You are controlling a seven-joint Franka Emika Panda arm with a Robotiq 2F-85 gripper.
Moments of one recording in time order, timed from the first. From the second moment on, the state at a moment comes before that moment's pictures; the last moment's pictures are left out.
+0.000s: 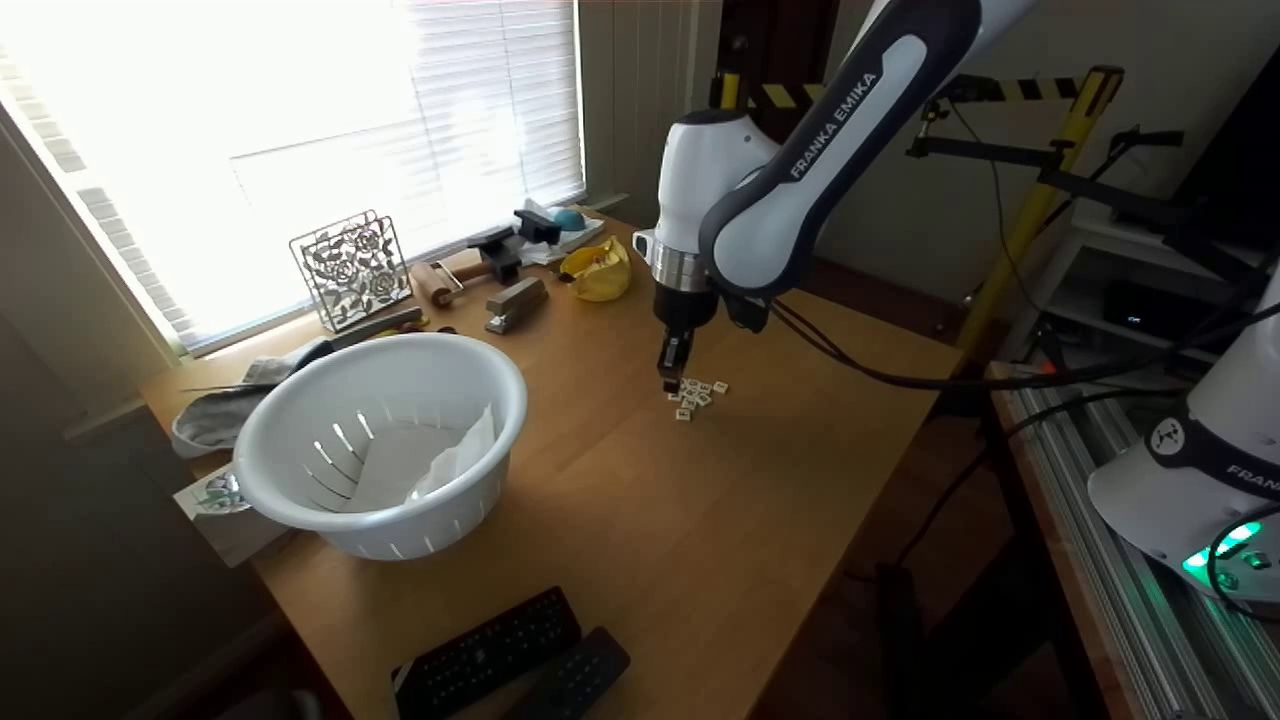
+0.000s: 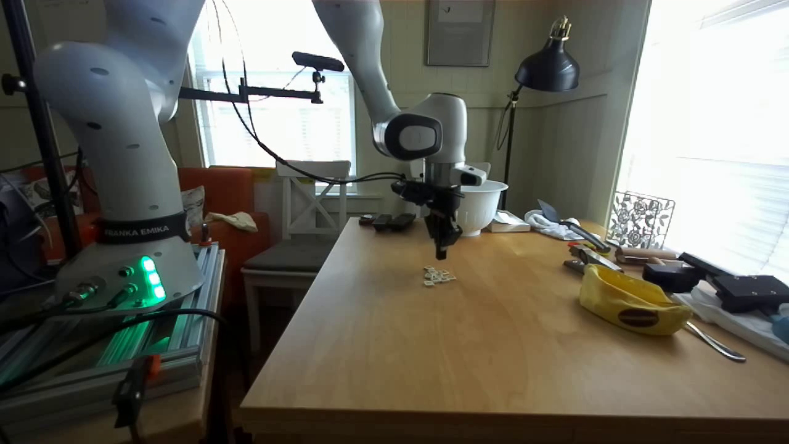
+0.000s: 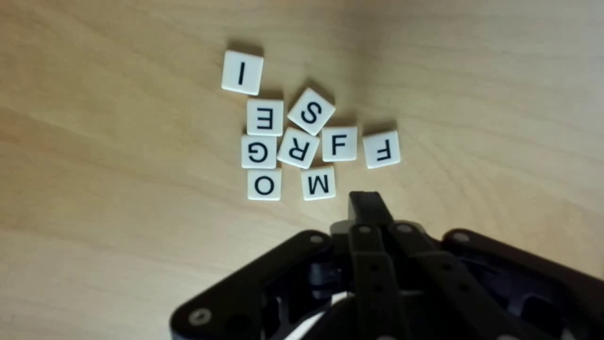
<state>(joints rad) -0.12 0.48 -0.01 -2.19 0.06 2.72 -0.15</state>
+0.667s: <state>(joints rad) -0.15 0.53 -0.01 -2.16 0.06 2.72 -0.15</state>
